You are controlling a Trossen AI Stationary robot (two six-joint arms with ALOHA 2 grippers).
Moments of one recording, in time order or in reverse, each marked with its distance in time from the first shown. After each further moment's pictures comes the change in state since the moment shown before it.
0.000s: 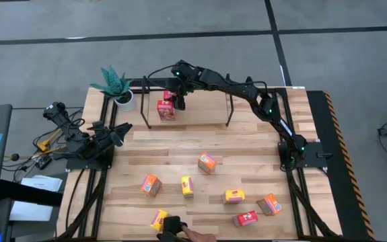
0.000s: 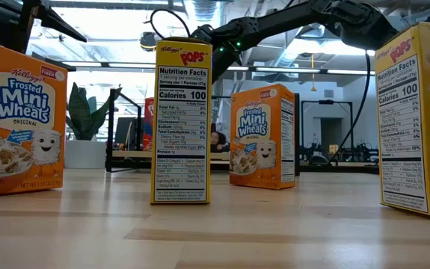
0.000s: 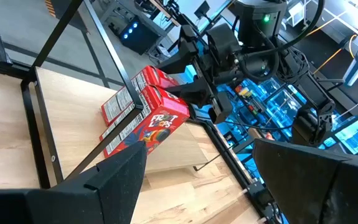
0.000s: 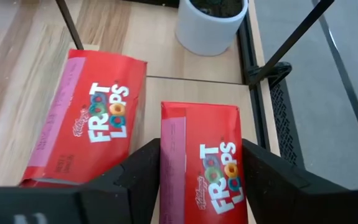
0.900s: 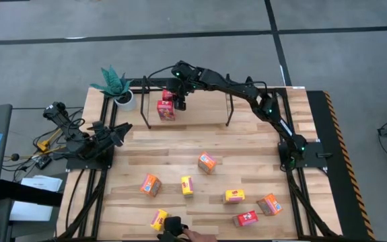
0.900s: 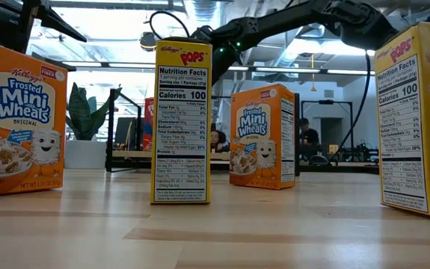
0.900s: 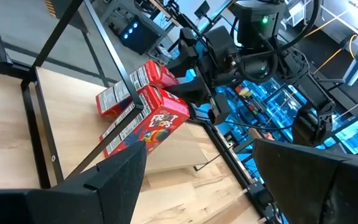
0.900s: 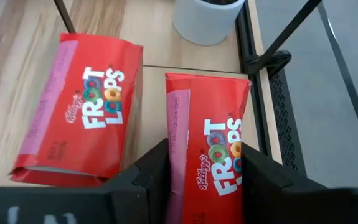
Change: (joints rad) left arm 0.000 0.000 0.000 0.000 0.000 0.000; right arm 0.001 0.001 -0.001 -0.025 0.023 0.002
